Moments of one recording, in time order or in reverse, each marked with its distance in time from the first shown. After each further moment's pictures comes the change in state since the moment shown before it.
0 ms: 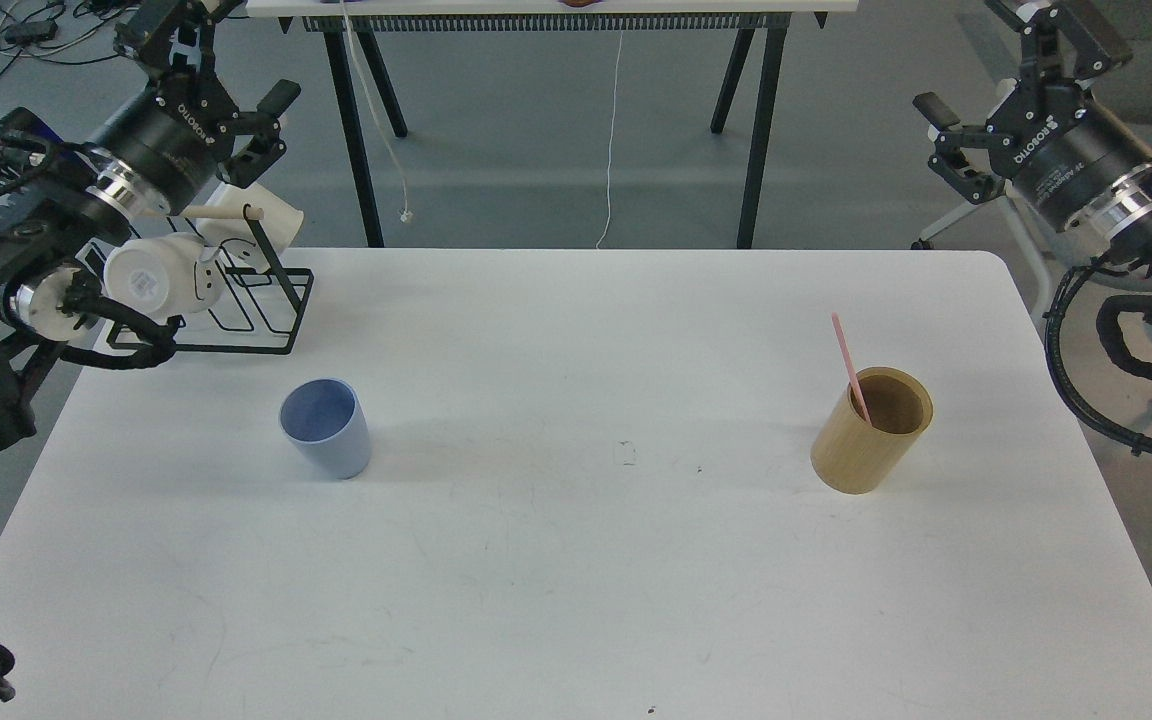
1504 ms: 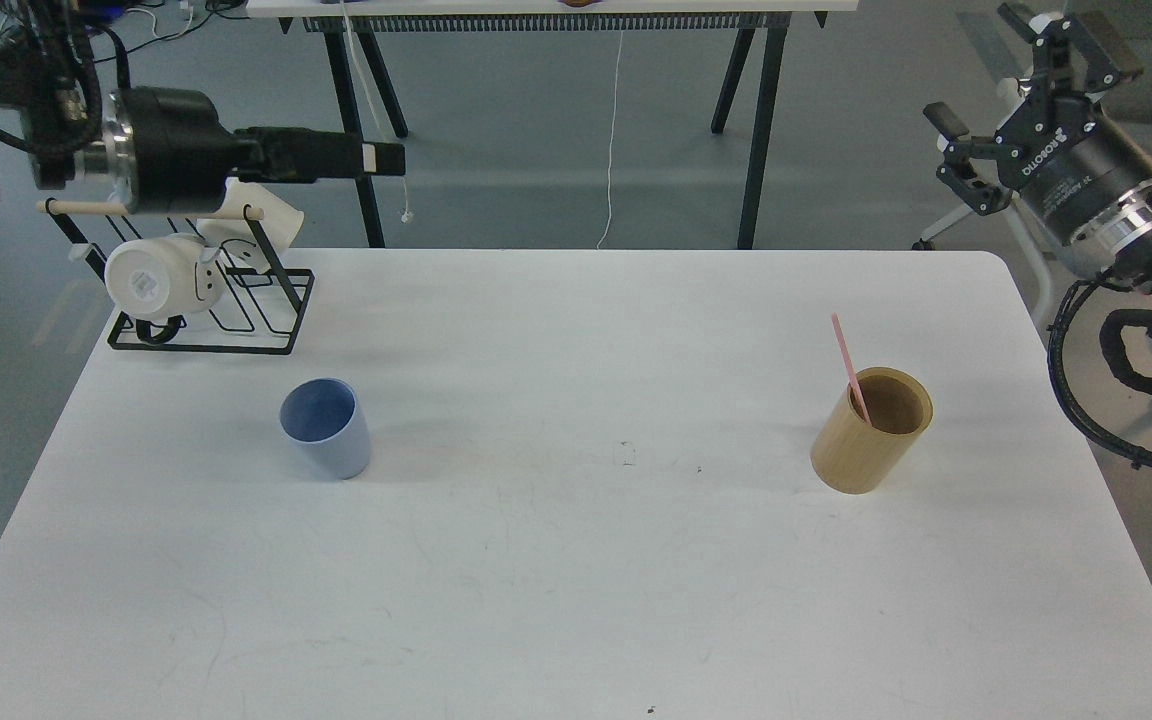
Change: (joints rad) left arm -0.472 0.310 0.600 -0.544 1.026 0.000 0.000; right arm -0.074 -0.008 0.056 -0.003 -0.017 0.000 0.000
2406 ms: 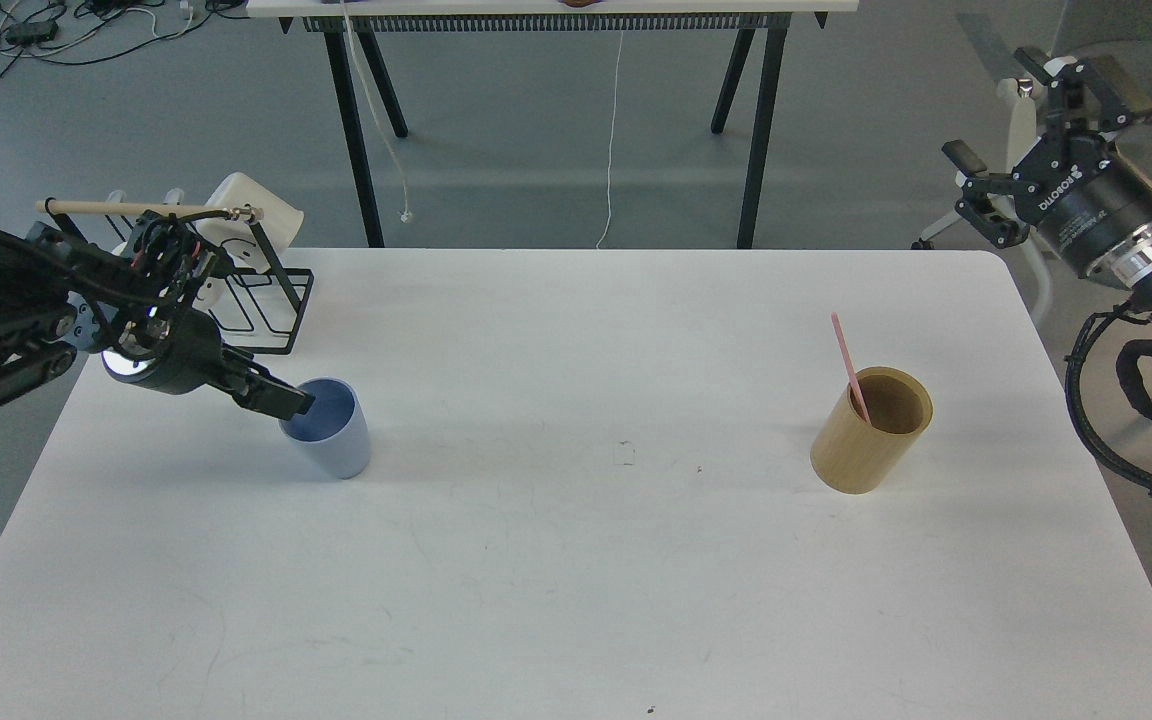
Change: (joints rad) left arm 0.220 -0.148 0.128 0.298 0.372 0.000 0.000; right arm -0.035 -0.018 0.009 -0.004 0.001 0.000 0.000
